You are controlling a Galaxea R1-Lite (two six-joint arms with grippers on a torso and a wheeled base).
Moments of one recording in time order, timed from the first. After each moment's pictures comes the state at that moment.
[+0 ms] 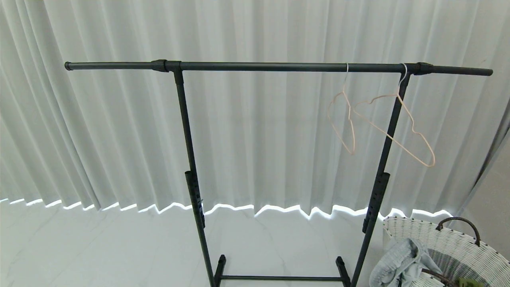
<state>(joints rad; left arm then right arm) -0.01 0.00 0.00 0.00 -0.03 0.08 0.00 0.00 0.00 0.00 -0.05 0.02</state>
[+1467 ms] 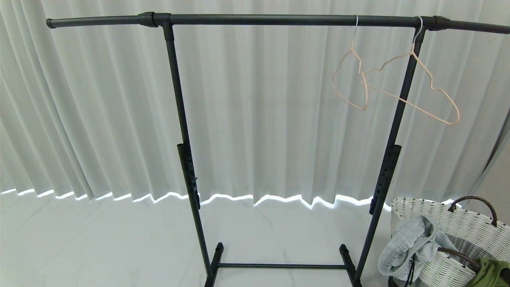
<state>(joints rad) -0.01 0.00 0.00 0.00 -0.03 0.08 0.00 0.00 0.00 0.00 -0.05 0.02</state>
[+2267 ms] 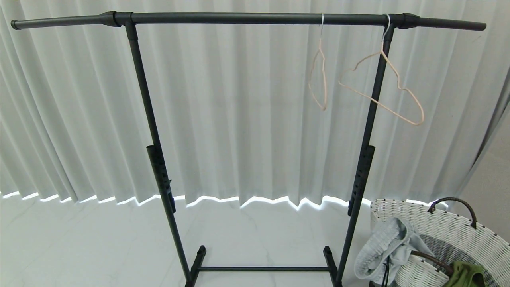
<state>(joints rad) -0.01 0.00 0.00 0.00 -0.03 0.08 0.00 0.00 0.00 0.00 -0.05 0.02</state>
